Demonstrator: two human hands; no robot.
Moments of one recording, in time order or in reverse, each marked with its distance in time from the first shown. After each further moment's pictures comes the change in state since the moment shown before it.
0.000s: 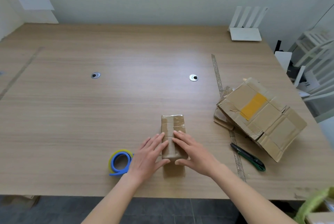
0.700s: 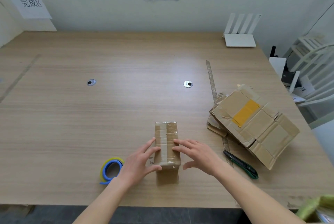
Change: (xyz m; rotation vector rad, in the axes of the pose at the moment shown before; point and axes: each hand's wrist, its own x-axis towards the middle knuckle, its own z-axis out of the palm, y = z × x) left_hand 0.016 0.005 -0.021 -0.281 -0.174 -0.155; right_hand -0.008 0.046 -0.030 -0.191 -0.076 -0.098
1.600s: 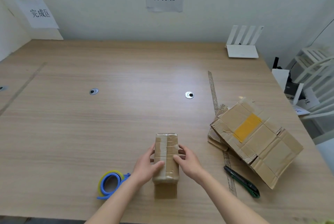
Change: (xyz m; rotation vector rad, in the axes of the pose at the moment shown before) left_hand 0.050 0.022 0.001 -0.676 -0.038 -0.506; right_hand 0.049 -0.023 0.003 1.077 0.209 0.733
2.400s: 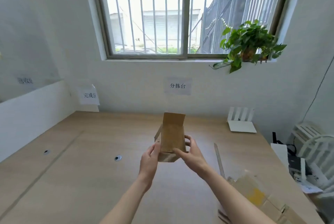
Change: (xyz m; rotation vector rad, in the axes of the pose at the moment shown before) left_hand -0.076 0.266 -0.150 -0.477 0.383 0.311; right_hand -0.074 -0.317 -0.074 0.118 0.072 -0.470
